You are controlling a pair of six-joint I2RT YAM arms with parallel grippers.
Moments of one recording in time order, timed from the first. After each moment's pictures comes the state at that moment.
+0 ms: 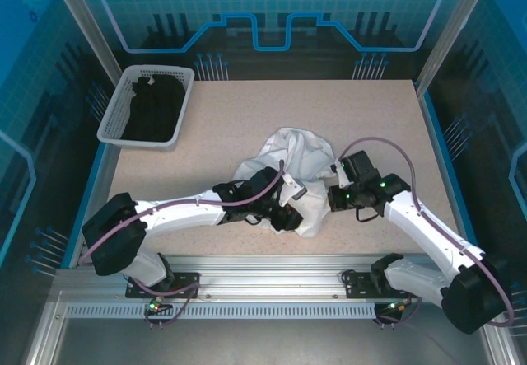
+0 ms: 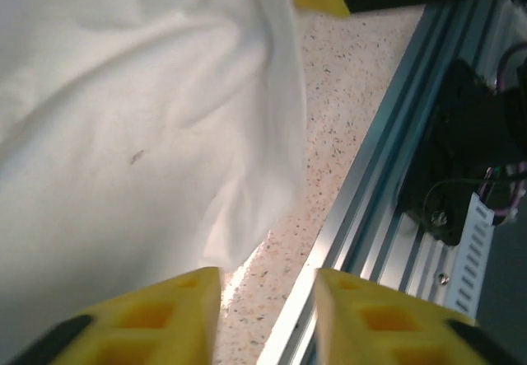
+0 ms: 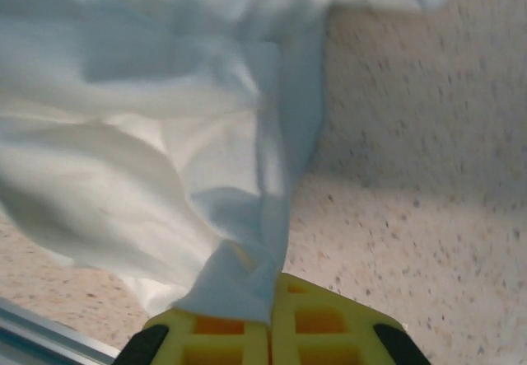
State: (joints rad) left arm -0.95 1.51 0.92 -0.18 0.35 -0.32; right arm 0.44 1.06 0.76 -0.82 -0.10 0.32
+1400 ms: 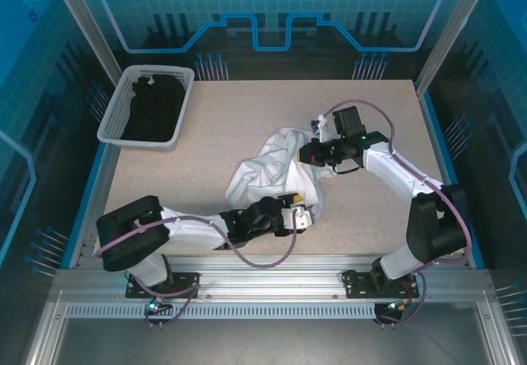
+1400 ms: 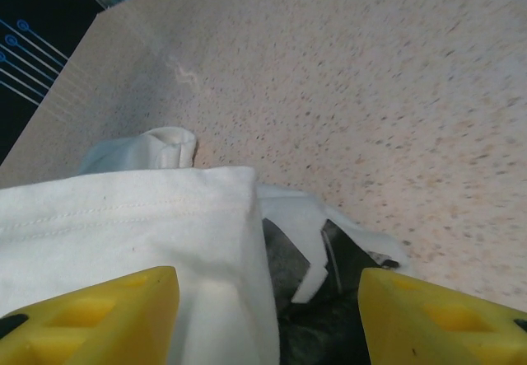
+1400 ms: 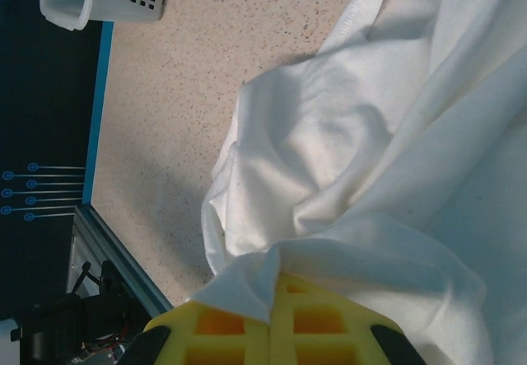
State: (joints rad) left arm -1.10 1.62 0.67 0.50 -0.14 0.51; right arm 0.30 1.54 1.12 -0.52 -0.66 0.41
